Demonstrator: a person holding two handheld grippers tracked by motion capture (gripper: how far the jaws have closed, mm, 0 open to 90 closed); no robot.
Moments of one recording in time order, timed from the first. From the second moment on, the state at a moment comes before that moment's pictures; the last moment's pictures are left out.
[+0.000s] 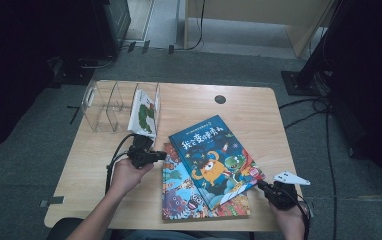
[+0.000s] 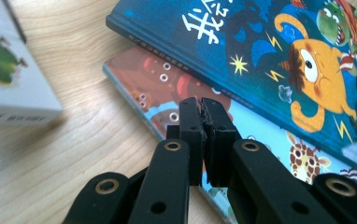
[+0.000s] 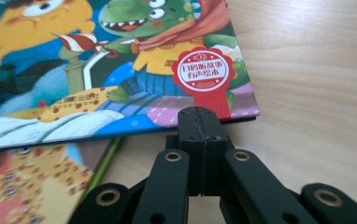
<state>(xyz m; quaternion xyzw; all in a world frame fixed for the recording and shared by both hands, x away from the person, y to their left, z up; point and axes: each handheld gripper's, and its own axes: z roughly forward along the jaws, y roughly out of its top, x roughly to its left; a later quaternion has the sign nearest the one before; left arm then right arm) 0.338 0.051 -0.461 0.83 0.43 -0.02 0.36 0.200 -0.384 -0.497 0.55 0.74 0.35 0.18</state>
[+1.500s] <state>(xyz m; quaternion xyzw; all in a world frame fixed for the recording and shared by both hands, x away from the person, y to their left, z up) 0.344 0.079 -0.465 0.80 0.49 0.01 0.35 0.309 -0.390 -0.494 0.57 0.71 0.37 0.19</state>
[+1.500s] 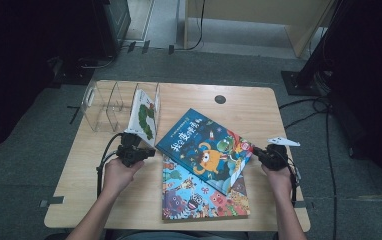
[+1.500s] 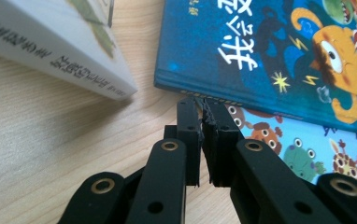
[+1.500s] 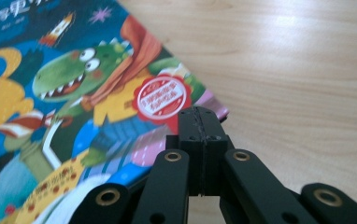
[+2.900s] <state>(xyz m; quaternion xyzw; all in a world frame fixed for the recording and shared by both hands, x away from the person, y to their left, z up) 0.307 0.111 -0.468 0.78 0.52 0.01 0.34 0.416 -0.308 -0.494 0.56 0.73 0.34 0.21</state>
